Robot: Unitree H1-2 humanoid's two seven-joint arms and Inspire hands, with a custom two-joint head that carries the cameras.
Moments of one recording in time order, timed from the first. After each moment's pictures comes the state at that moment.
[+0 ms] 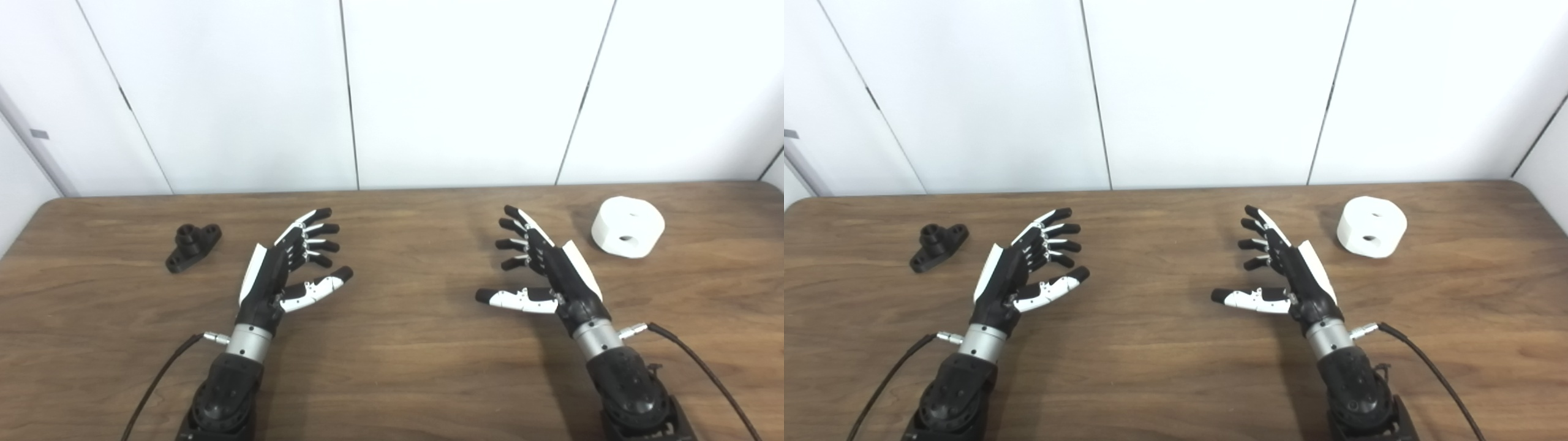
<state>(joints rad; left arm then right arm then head) -0.25 0.14 -0.01 0.25 0.08 -0.35 -0.09 -0.21 -0.17 0.06 0.02 -0.22 -0.01 0.05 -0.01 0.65</state>
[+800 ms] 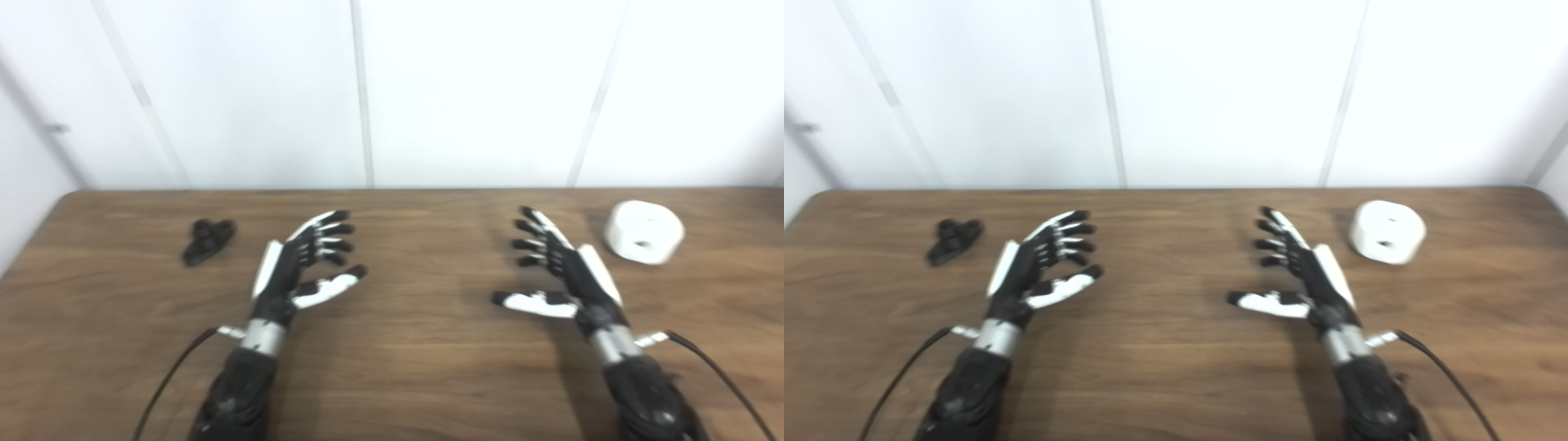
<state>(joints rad) -0.25 0.12 -0.02 0.25 0.08 -0.35 -0.08 -0.20 -0.18 0.04 0.03 -0.17 -0.04 0.06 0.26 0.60</state>
